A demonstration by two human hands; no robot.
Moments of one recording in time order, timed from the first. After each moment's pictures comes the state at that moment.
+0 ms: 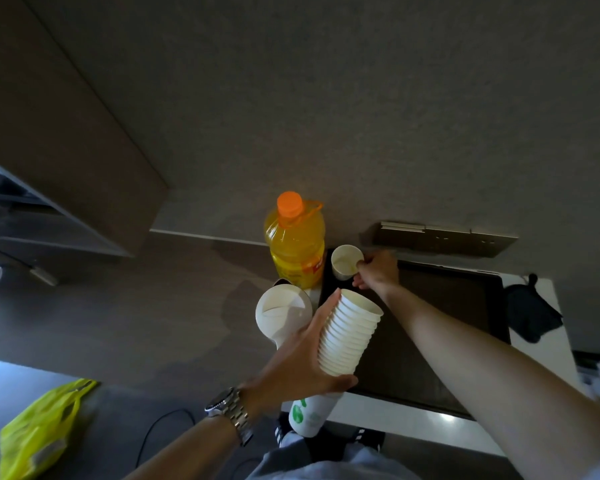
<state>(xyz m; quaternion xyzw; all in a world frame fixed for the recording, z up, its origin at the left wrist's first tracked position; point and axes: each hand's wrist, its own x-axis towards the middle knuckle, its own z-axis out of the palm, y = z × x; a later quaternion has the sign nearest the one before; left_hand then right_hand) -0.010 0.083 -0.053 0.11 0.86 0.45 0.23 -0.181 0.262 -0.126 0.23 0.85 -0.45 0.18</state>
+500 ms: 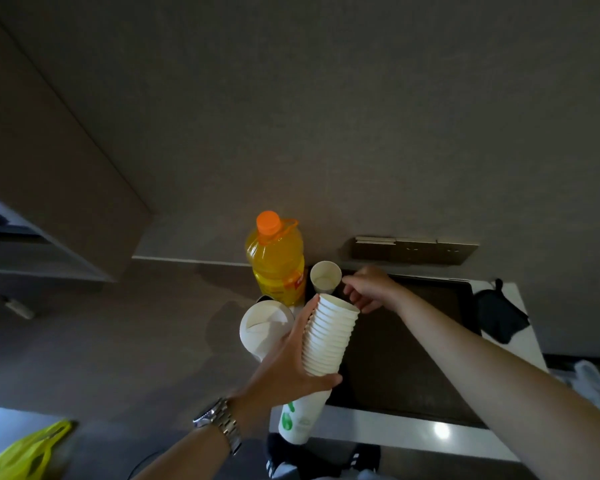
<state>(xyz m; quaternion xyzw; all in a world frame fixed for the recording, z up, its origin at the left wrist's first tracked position) -0.013 0.089 -0.047 0.10 0.87 0.44 0.19 -0.163 0.293 -0.066 0.15 0.83 -0.42 0.34</state>
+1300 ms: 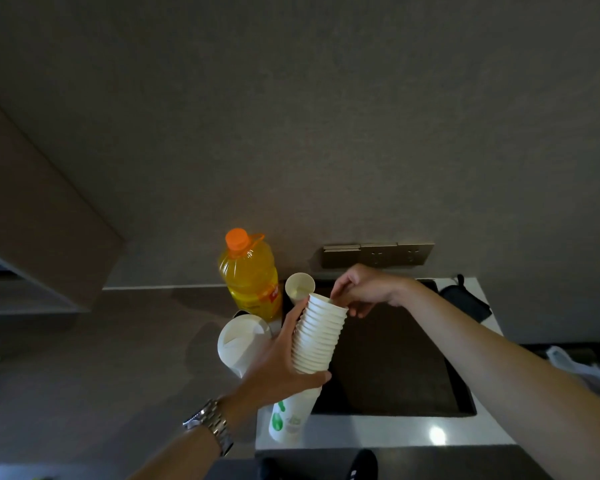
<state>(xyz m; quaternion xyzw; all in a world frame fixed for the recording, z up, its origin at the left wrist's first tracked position) -0.022 0.109 -0.044 0.15 0.86 0.45 0.18 -0.136 0.345 0.001 -0.05 0.82 -0.42 0.38</state>
